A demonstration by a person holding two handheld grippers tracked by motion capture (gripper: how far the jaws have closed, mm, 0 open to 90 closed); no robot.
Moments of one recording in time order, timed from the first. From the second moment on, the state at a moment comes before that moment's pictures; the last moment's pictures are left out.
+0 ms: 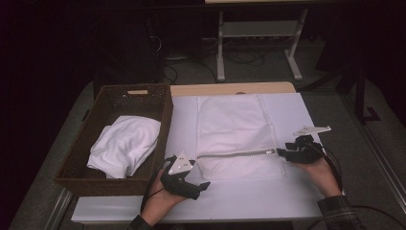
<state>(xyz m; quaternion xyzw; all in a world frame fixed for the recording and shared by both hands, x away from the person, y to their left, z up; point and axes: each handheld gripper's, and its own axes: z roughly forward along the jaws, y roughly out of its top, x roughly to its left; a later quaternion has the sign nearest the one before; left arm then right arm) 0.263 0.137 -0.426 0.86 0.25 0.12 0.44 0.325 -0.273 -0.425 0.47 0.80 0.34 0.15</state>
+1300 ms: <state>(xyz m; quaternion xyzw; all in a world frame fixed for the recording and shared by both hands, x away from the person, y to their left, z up) 0.263 0.136 -0.428 0.86 0.25 0.12 0.43 0.296 -0.305 -0.444 0.48 0.81 0.31 0.15</state>
